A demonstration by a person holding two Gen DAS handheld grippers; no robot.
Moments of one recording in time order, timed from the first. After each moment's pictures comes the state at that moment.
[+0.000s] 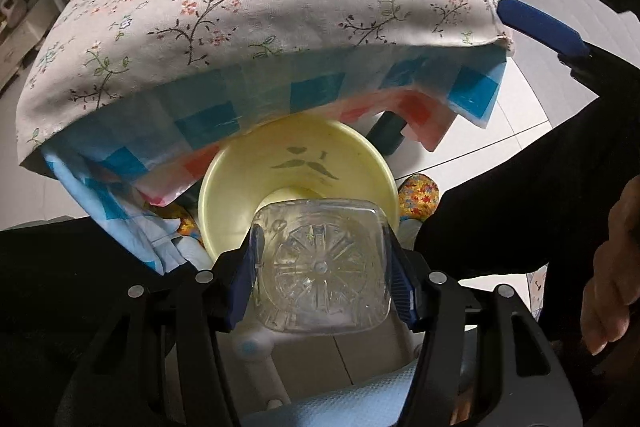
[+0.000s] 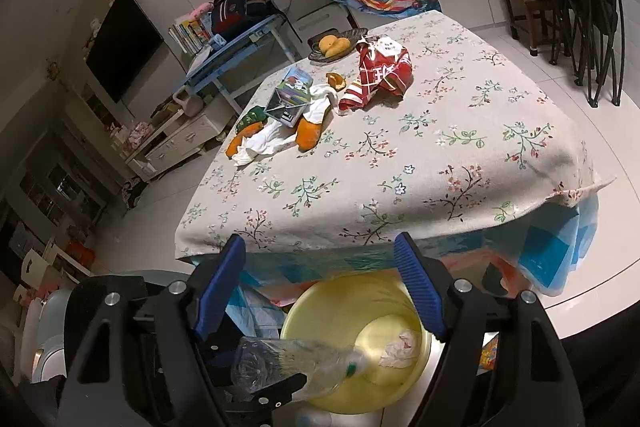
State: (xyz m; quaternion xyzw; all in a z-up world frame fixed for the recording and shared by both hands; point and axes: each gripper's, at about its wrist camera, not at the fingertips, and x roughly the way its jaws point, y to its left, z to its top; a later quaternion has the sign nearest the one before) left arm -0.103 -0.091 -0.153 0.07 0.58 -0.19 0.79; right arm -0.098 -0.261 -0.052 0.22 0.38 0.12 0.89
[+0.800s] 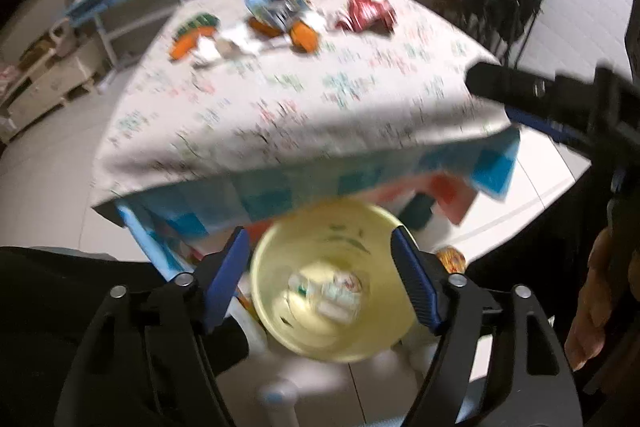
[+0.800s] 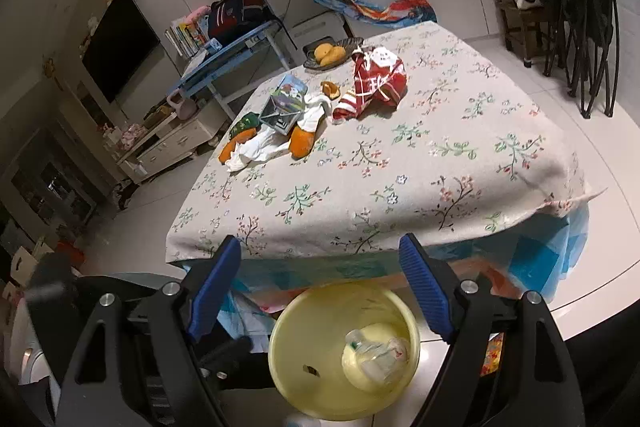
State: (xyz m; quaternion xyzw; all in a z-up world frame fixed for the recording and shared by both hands) left arm -0.106 -0.070 -0.099 0.06 0.44 -0.13 0.88; right arm -0.100 -0.262 -0.048 0.20 0.36 0.10 0.91
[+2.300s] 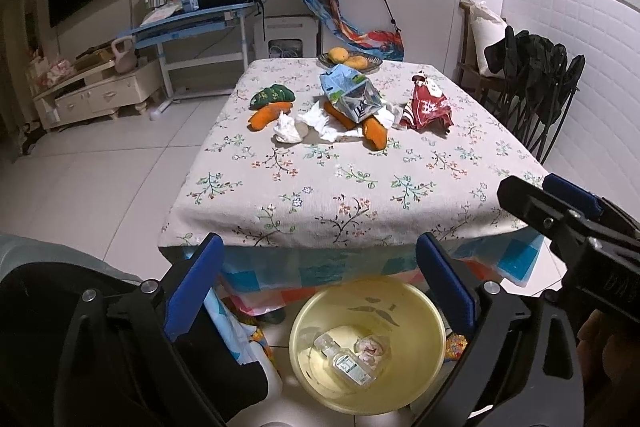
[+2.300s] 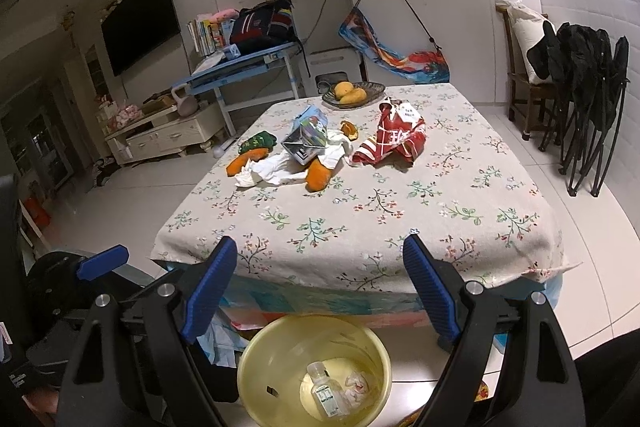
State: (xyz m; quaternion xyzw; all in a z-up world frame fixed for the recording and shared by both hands) left arm -0.105 -0.037 -0.056 0.01 0.34 -0.05 0.94; right arm -0.103 -0.224 -0.025 0.09 0.30 0.10 0.94
